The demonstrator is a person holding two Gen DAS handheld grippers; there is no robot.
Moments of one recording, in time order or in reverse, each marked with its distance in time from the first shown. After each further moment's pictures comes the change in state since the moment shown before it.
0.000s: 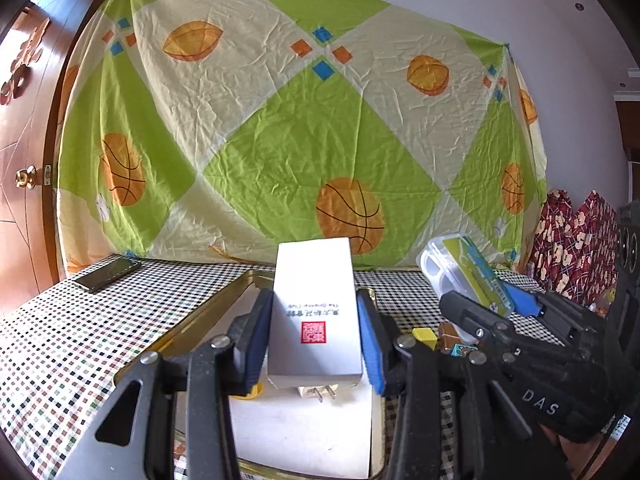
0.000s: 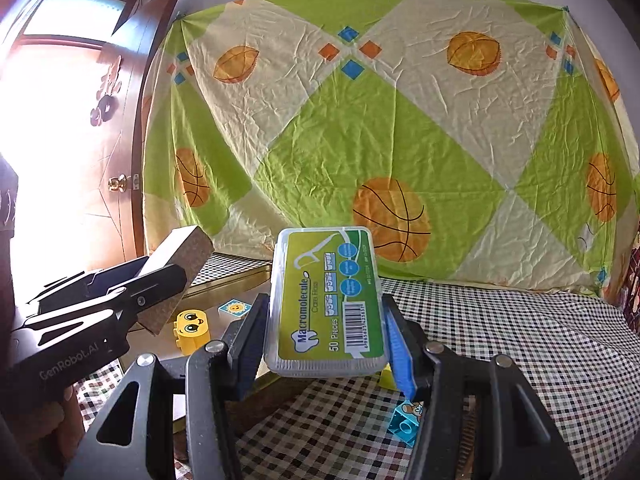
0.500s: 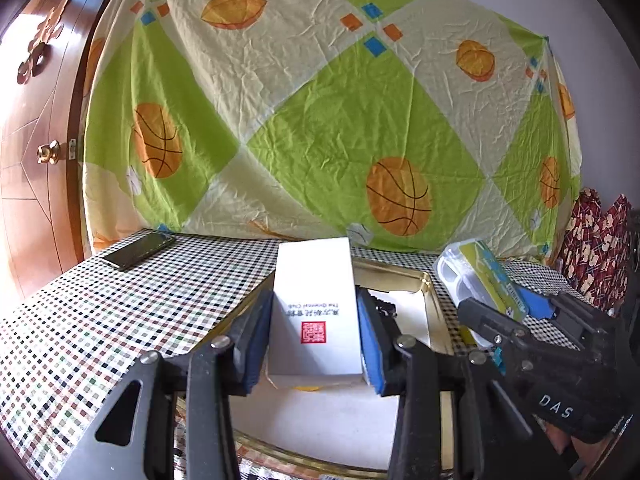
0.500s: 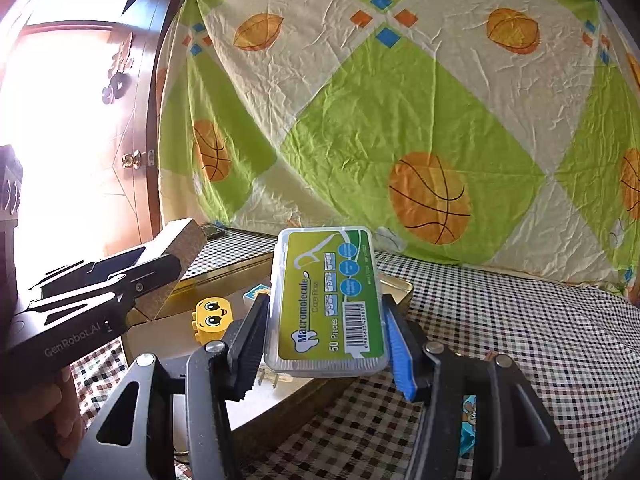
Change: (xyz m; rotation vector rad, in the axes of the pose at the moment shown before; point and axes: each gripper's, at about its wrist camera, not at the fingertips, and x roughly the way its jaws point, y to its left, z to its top) left arm 0.015 0.047 -0.002 -0.044 0.097 0.100; right arm 0.043 0.031 0.003 -0.025 0.118 0.082
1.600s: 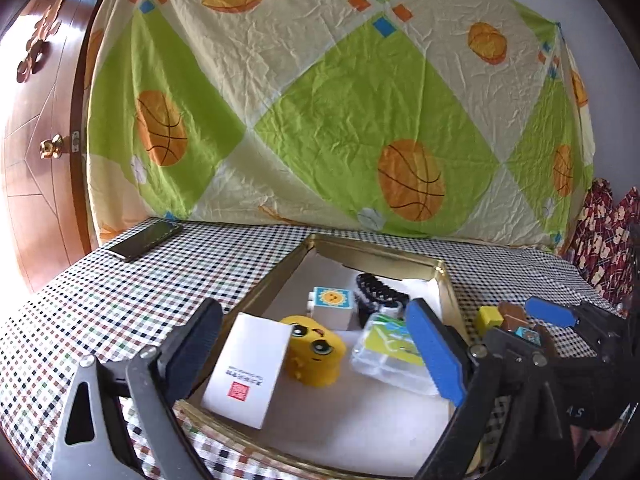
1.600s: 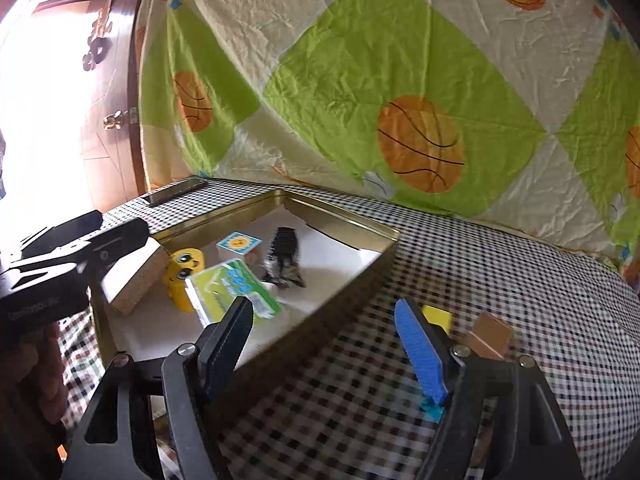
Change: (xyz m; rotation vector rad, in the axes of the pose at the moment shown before) left arm 0.009 -0.007 0.002 0.015 0.054 0.019; right arm 0.003 -0.042 -0.014 0.048 0.185 -0.108
